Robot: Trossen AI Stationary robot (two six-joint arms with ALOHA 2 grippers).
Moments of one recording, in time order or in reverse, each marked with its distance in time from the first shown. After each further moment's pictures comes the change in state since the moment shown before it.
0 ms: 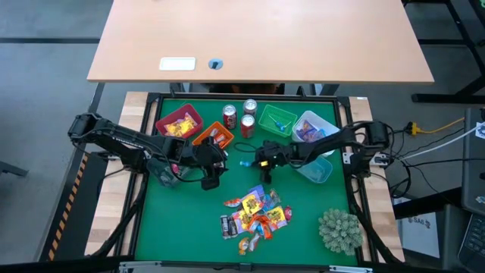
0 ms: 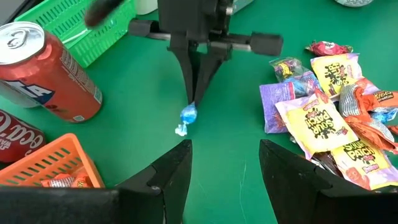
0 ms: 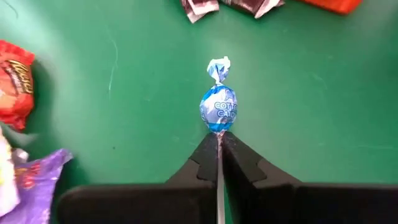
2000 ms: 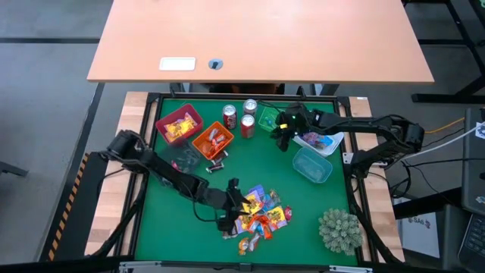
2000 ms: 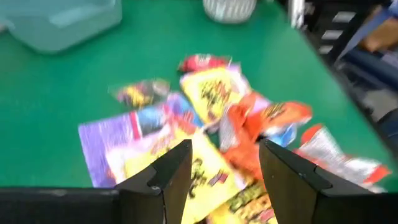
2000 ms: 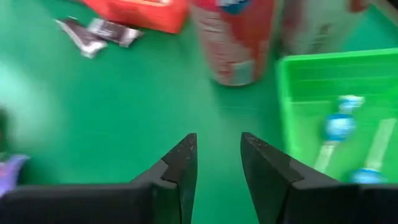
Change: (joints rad) left arm -0.262 0.537 0.000 0.784 -0.009 0.008; right arm -0.385 -0.354 0.000 -0.430 -0.187 -0.069
